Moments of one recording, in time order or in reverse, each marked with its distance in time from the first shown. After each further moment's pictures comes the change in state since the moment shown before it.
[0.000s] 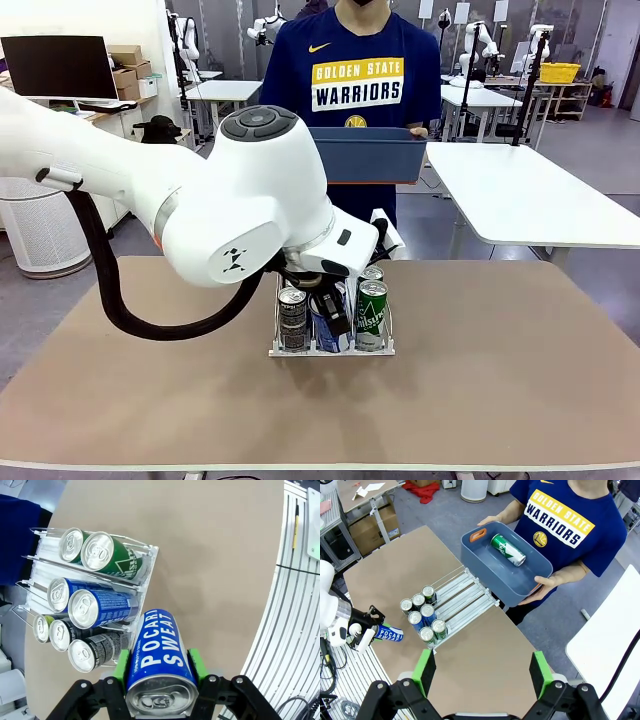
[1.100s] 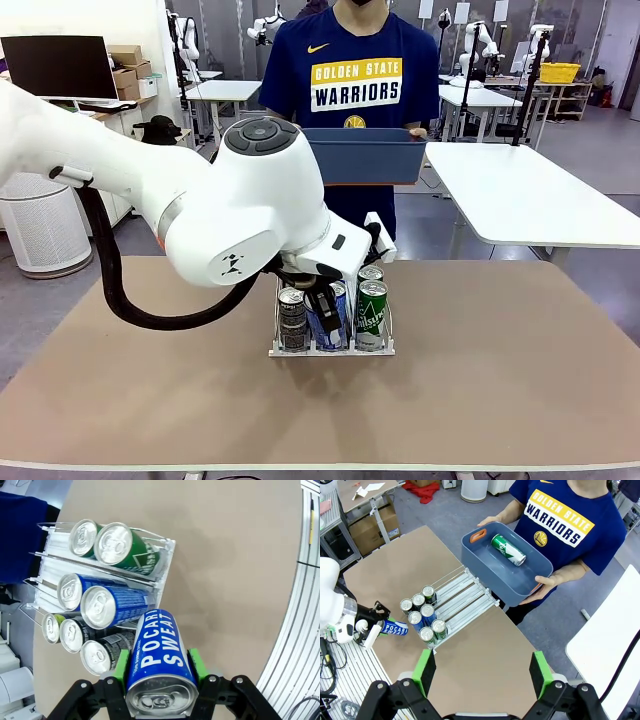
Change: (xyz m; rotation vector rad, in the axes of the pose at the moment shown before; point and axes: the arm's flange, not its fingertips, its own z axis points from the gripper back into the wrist) left arm -0.006 0.018 -0.017 0.048 0.013 -0.015; right arm 0.000 0.000 0.000 0.000 0.000 0.000
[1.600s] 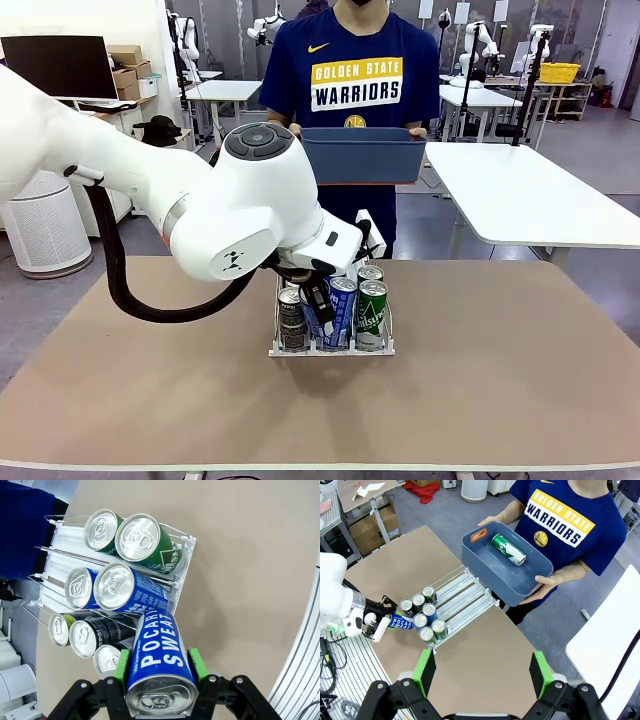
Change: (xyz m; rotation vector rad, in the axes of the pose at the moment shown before) left arm -0.003 0.023 -0.019 0.015 0.005 0.013; right arm 0.000 0.000 0.000 0.000 0.000 0.000
